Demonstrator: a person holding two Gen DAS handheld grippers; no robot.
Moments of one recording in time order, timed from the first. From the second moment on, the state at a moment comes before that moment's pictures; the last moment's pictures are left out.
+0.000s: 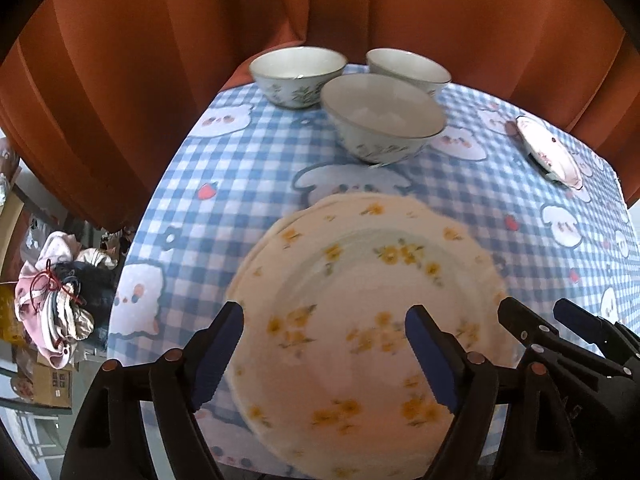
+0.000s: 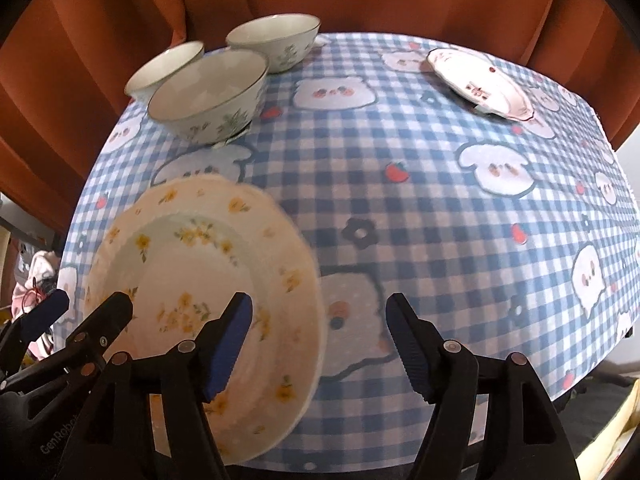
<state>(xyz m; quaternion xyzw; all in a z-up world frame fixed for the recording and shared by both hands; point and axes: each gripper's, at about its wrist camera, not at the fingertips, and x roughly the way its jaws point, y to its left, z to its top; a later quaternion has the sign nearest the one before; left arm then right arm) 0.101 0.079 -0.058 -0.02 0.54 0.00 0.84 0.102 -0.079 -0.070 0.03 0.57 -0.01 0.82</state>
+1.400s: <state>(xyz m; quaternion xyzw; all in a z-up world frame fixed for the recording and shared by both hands) 0.227 -0.204 -0.031 -0.03 0.49 0.05 0.87 0.234 -0.363 -0.028 0.02 0.51 0.05 0.86</state>
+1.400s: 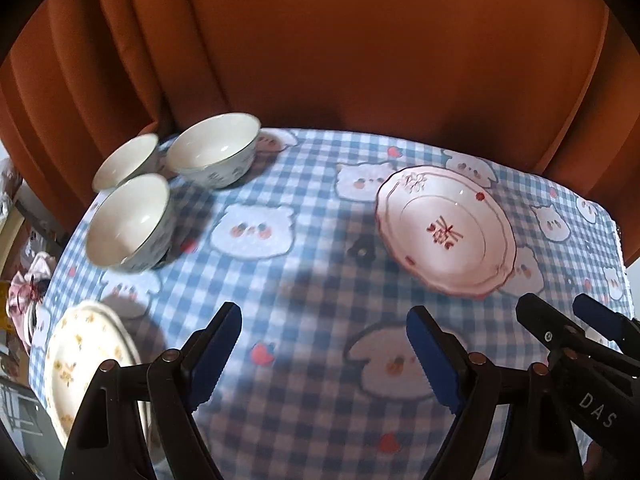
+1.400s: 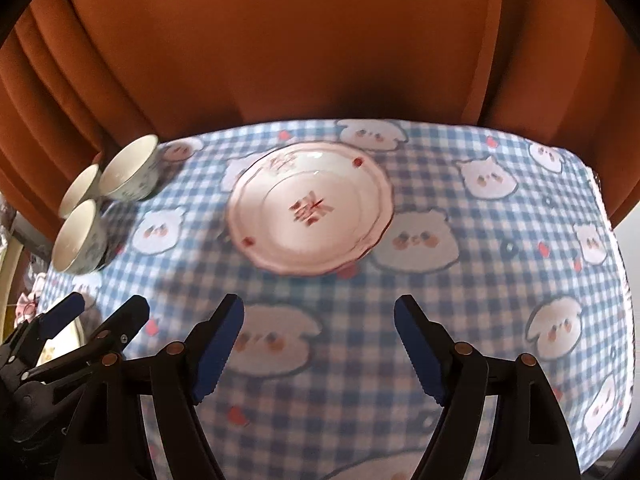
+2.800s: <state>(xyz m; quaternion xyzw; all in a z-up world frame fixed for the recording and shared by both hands) 0.334 -0.253 -0.118 0.00 0.55 0.01 0.83 0.360 -0.400 -0.108 0.04 0.54 0.01 0.84</state>
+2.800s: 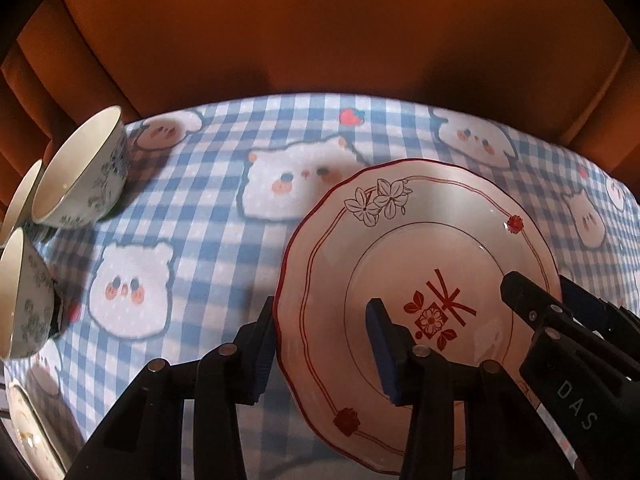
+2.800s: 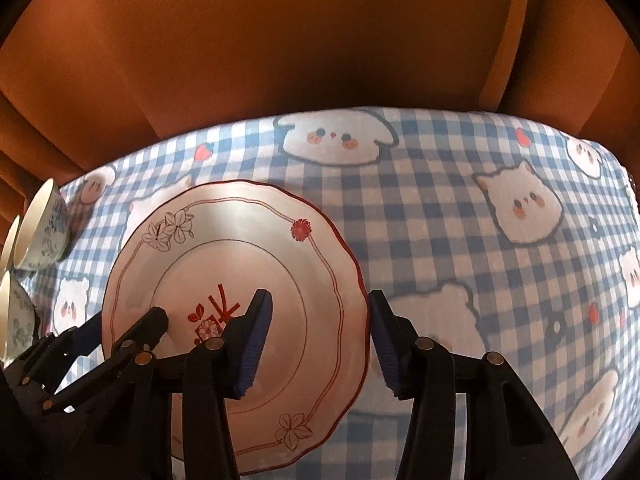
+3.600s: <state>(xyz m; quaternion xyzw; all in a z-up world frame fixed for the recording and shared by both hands) 0.193 -0.227 -0.110 0.00 0.60 -0.01 0.80 0.208 -0.384 -0.097 0.04 0.59 -0.01 0.81</state>
